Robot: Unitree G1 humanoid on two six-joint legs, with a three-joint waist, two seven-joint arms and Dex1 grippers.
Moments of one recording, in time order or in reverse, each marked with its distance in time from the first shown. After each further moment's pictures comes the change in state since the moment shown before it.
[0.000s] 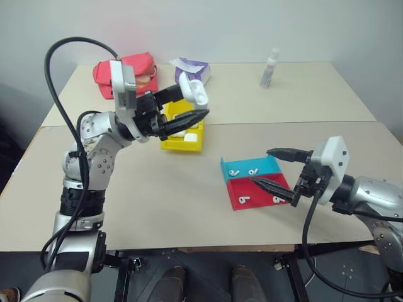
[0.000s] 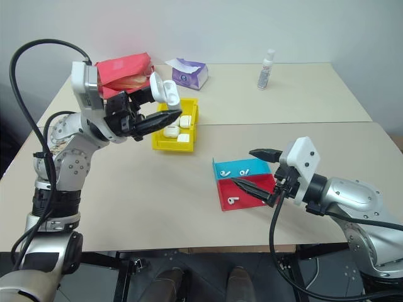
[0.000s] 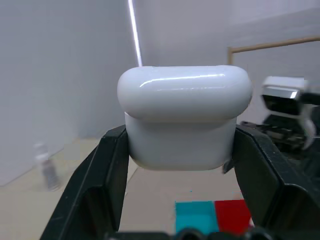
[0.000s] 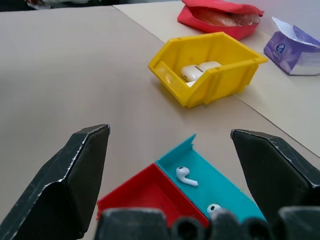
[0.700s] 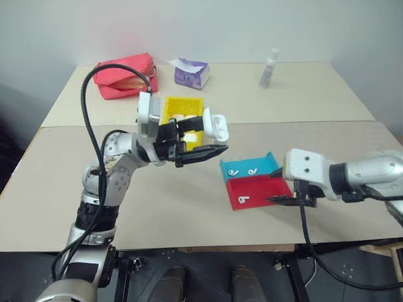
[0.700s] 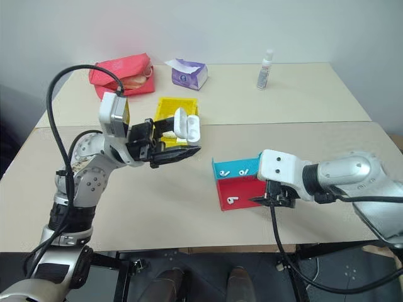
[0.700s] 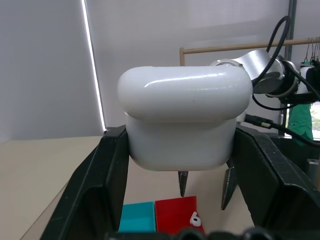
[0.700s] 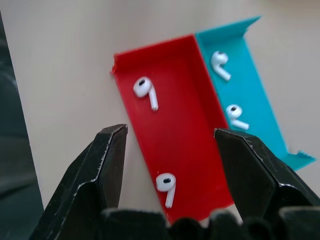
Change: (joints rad) left arm 0.124 -0.069 -0.066 -0.110 0.009 0.051 -0.029; right arm -0.365 -0.404 0.457 0.086 -0.267 0.172 0.291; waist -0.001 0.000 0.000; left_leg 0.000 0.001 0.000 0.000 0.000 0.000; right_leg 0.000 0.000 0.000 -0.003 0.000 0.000
